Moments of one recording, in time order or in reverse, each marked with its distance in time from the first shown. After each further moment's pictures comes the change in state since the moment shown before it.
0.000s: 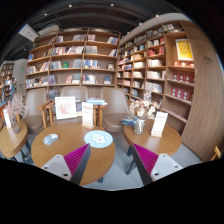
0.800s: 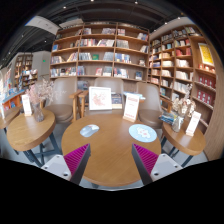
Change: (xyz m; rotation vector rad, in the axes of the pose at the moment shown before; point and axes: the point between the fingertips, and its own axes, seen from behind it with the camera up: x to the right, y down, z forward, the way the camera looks) arm -0.227 0.050 -0.005 -0.045 -0.250 -0.094
